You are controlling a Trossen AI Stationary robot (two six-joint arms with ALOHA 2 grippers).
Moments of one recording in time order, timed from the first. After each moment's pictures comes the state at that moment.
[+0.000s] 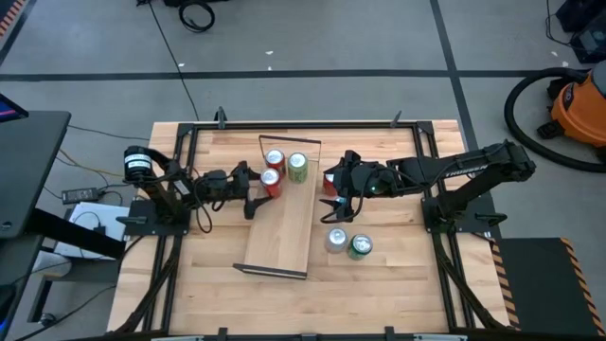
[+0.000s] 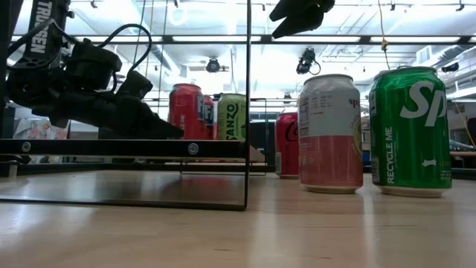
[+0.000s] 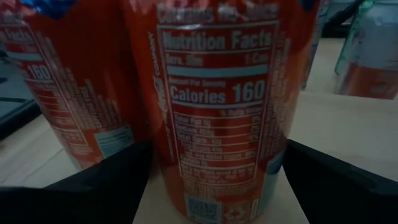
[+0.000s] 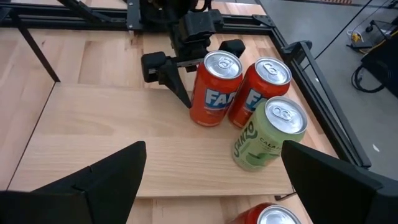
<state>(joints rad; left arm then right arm) 0.27 1.69 0.11 1.40 0.04 0.08 0.13 1.35 1.19 -0.45 0.35 0.06</state>
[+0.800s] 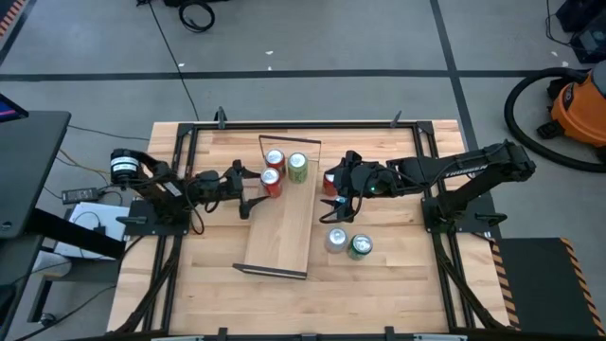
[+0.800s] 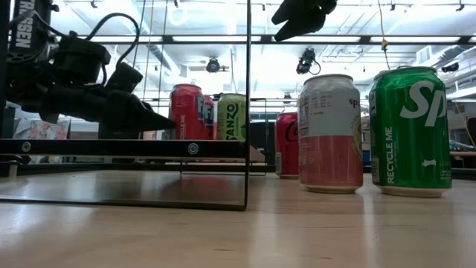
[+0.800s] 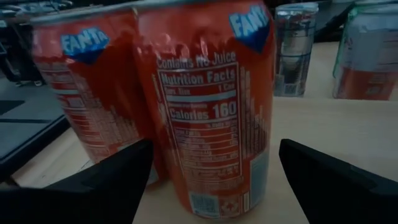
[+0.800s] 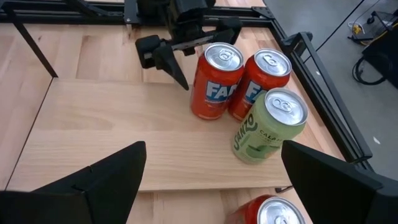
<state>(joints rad) 0.26 1.57 0.04 1.40 0.02 0.14 0.13 1.35 1.19 -0.48 0.35 0.08</state>
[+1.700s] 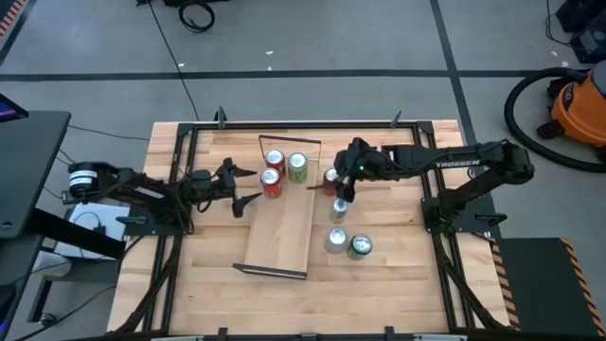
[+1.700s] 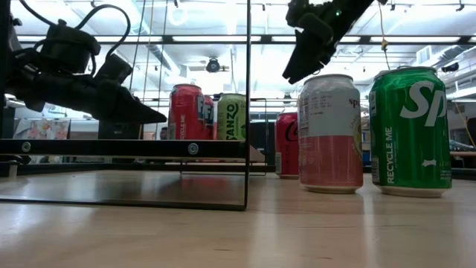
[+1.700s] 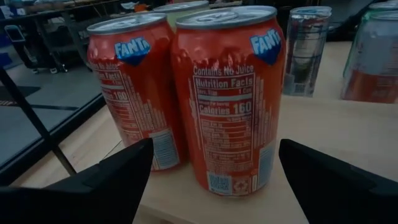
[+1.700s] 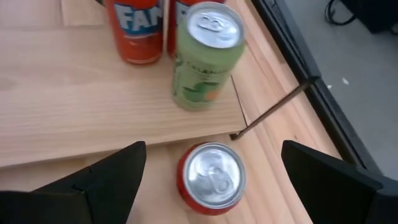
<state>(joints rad) 0.26 1.19 0.01 1.02 -0.03 0.12 -0.09 1.36 1.09 -0.52 0.29 0.07</state>
